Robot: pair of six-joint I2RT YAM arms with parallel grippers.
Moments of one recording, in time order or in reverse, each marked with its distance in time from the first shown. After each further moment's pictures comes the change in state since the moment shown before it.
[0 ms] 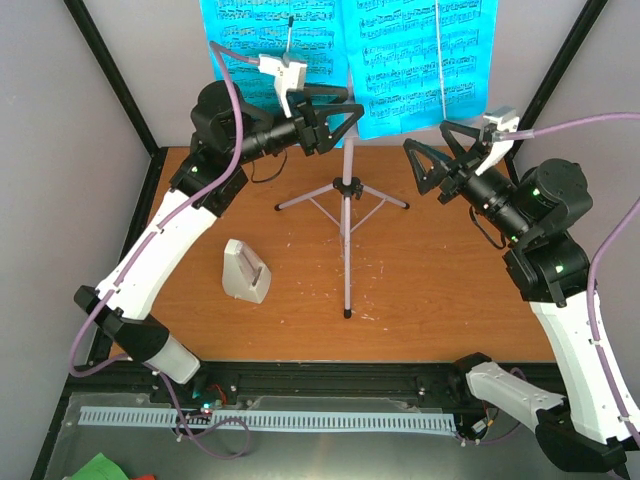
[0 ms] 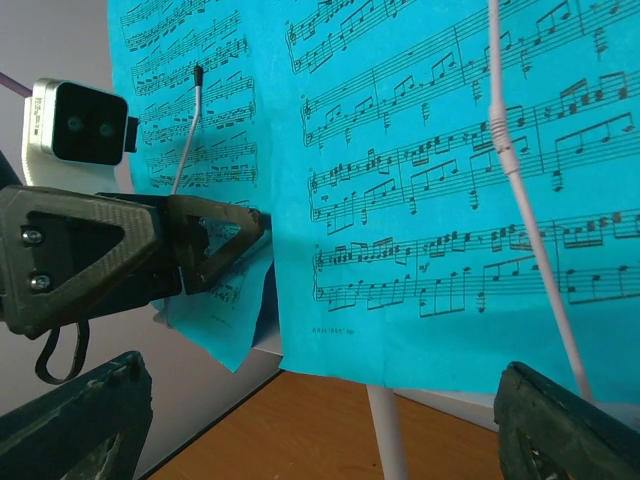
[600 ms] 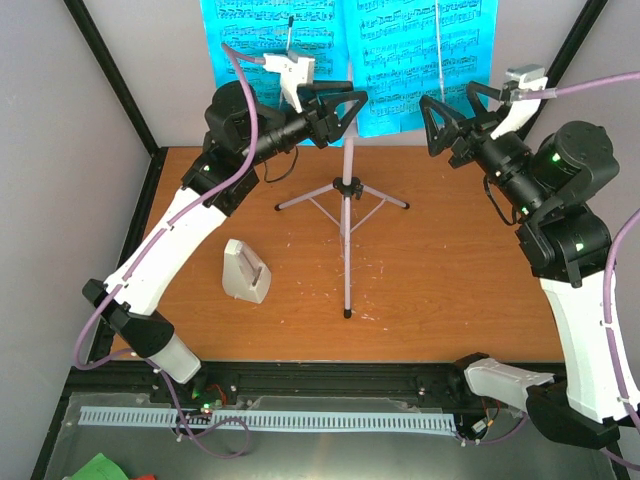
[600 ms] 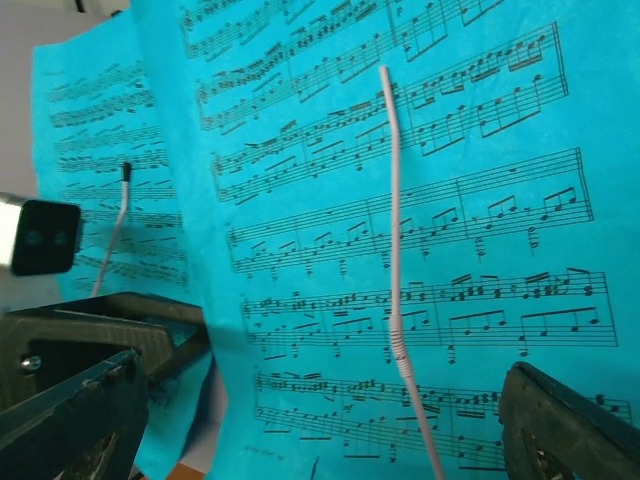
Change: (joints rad) left arm -0.048 0.043 0.033 0.010 -0.204 0.018; right arm 0.000 0.159 0.325 -0.142 0.146 -0.072
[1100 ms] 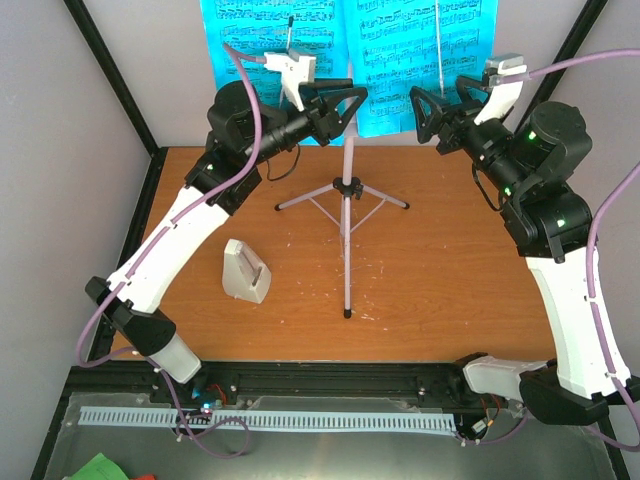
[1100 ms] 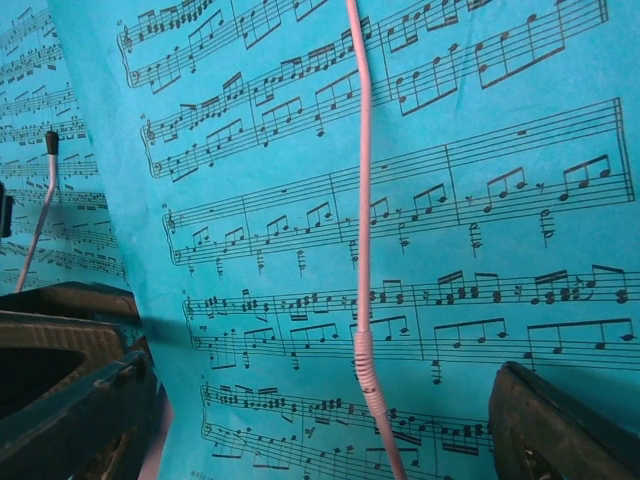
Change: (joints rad) left arm -0.002 0.027 0.011 0.031 -0.013 0.010; right arm 0.000 0.099 0.054 -0.017 0.044 -0.020
